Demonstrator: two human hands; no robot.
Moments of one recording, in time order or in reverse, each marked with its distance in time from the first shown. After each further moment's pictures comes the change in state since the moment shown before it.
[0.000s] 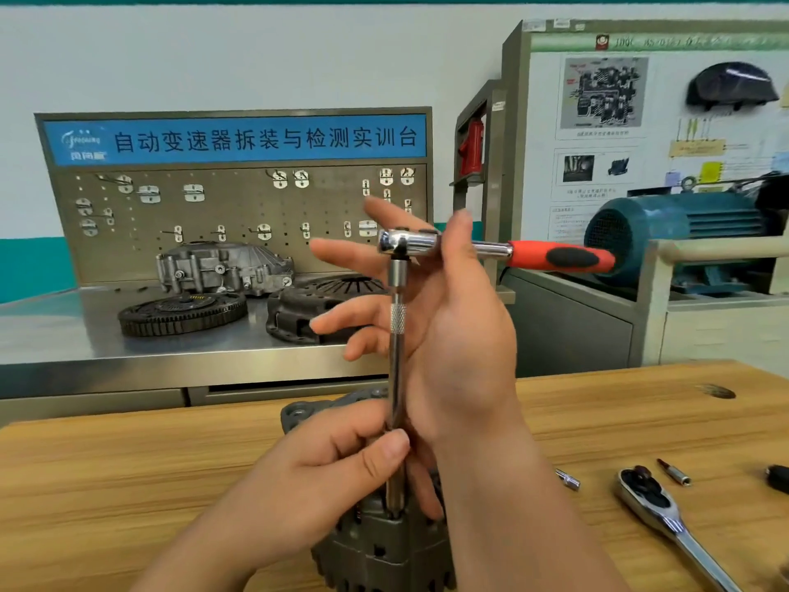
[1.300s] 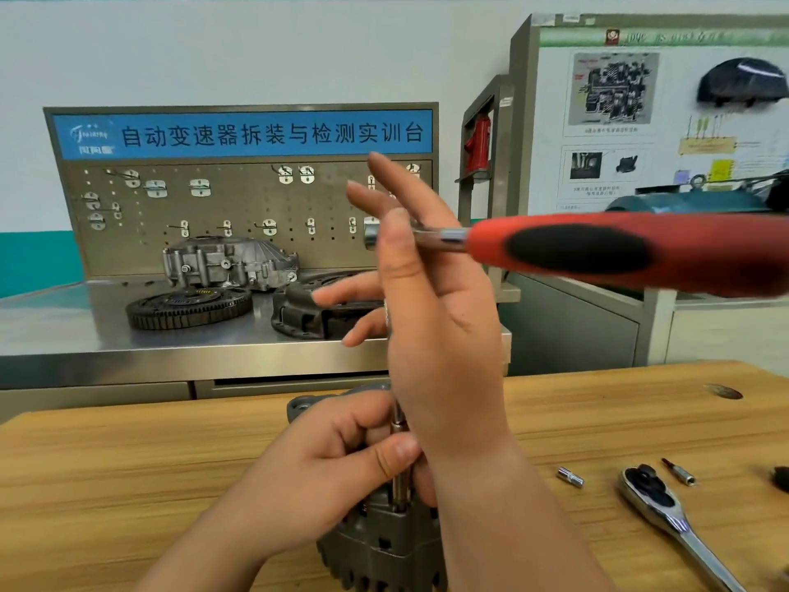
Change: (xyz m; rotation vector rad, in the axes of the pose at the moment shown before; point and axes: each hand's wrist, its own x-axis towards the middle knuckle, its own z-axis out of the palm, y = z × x) left_hand 0.000 -0.001 0.003 0.016 0.054 0.049; right_hand -0.003 0.009 0.009 -0.373 0.078 -0.378
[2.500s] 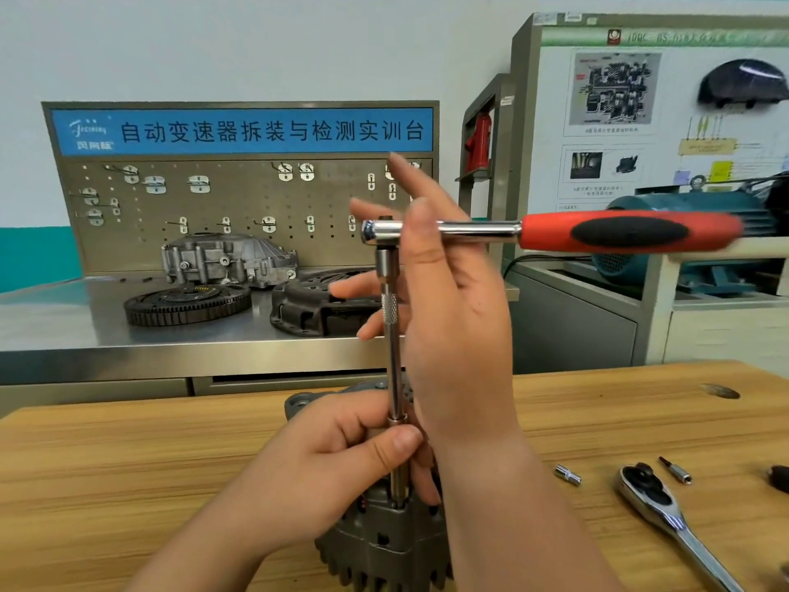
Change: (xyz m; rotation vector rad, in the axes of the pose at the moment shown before) left_hand -0.001 -0.005 -0.004 0.046 0.037 -0.086; right_hand 0.002 -0.002 -0.005 0.035 0.017 0.069
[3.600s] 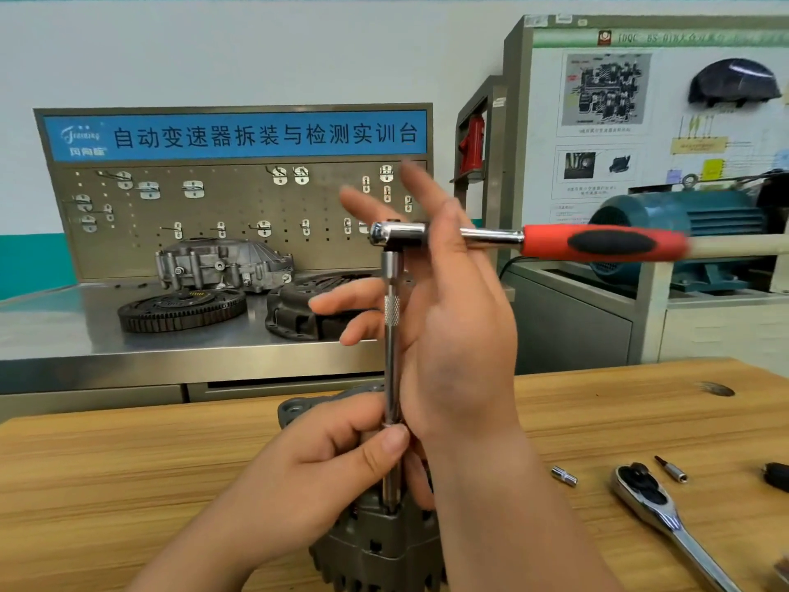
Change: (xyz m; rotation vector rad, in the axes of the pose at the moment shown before) left_hand 0.000 0.002 0.001 0.010 -0.022 0.036; right_hand 0.003 -0.001 -0.002 0.313 -0.011 0.156
